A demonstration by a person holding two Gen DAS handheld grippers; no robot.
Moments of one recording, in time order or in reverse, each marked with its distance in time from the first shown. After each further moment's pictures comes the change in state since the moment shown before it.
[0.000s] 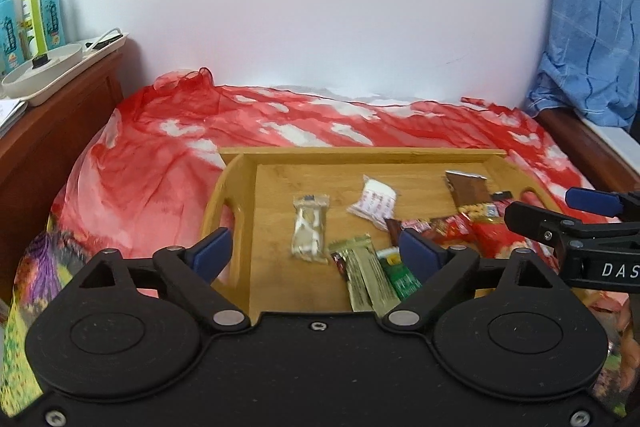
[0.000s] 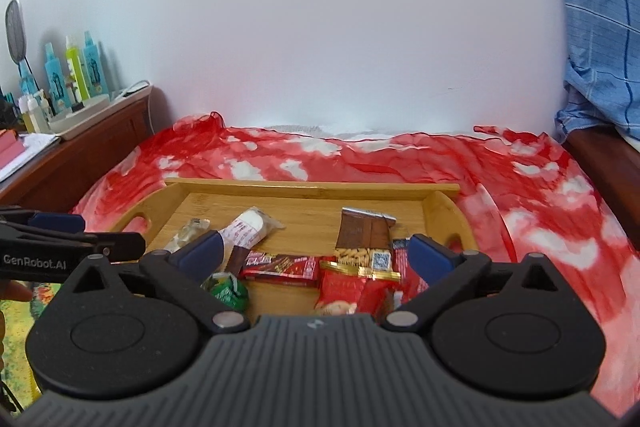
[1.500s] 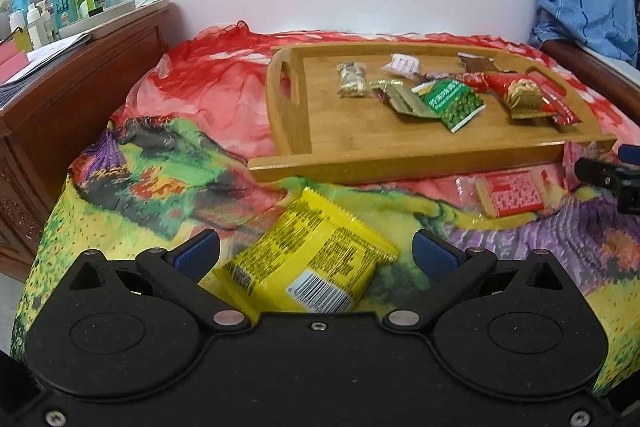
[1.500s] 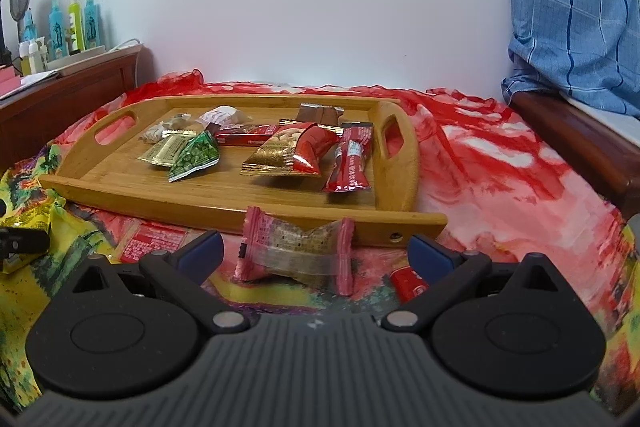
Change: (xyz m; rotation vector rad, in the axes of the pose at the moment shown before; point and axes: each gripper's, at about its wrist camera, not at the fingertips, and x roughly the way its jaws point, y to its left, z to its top) left arm -0.058 0.022 -0.143 0.075 0.024 0.092; right arm -0.059 -0.011 -0.122 -0.054 -0.018 -0.100
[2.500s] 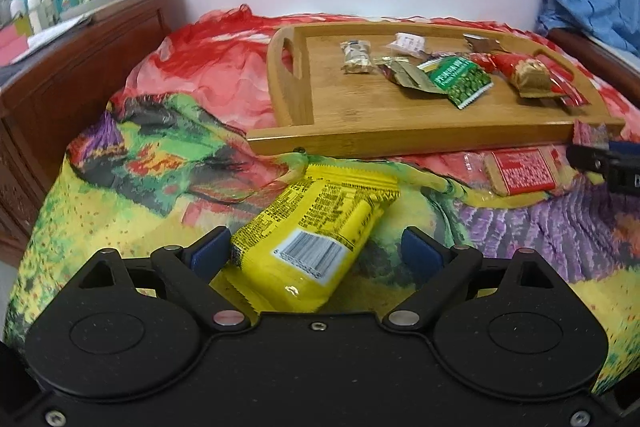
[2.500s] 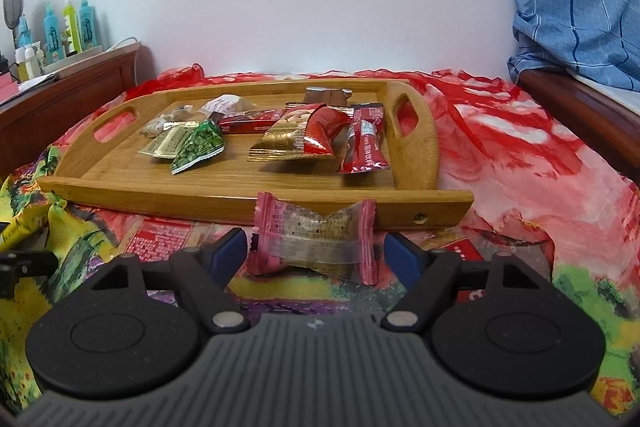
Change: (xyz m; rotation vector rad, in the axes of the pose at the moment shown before) left arm 0.012 0.001 -0.009 -0.021 0.039 0.005; right arm 0.015 0.006 -0.007 0.046 0.027 0.014
